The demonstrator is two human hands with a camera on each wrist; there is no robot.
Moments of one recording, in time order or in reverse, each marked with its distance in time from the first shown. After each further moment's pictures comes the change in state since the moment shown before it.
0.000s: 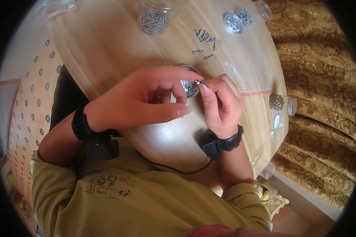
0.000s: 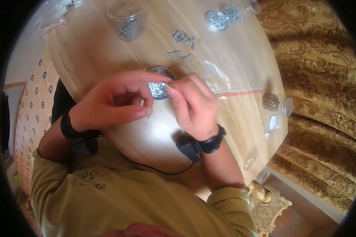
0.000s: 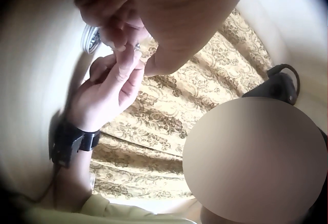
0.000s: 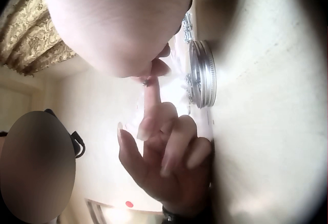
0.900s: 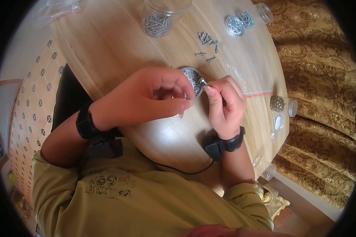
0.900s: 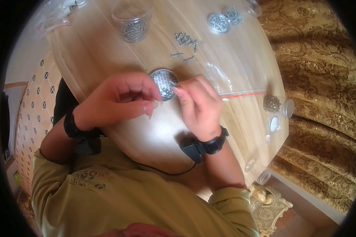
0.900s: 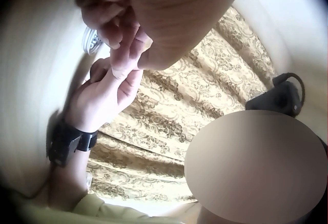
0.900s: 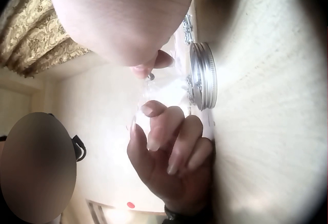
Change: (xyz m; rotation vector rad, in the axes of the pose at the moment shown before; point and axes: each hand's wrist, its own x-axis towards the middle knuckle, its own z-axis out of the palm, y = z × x) left_hand 0.004 -0.002 -0.001 0.017 0.050 -0.073; right_hand 0.000 0.002 -0.001 -0.051 0.032 0.045
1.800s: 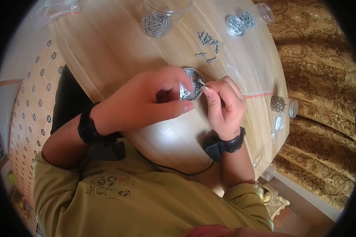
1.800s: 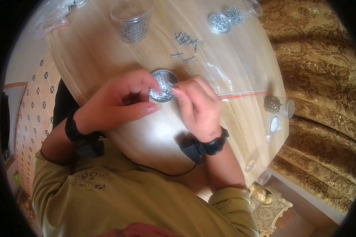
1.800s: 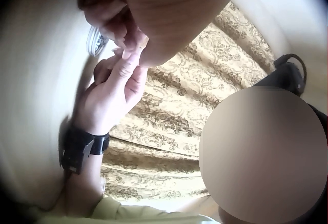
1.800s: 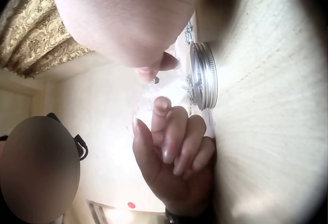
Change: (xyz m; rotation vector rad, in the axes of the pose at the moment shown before) left_hand 0.000 -0.005 0.004 0.175 0.031 0.064; right_hand 0.001 -0.002 0.001 -0.016 -0.026 0.007
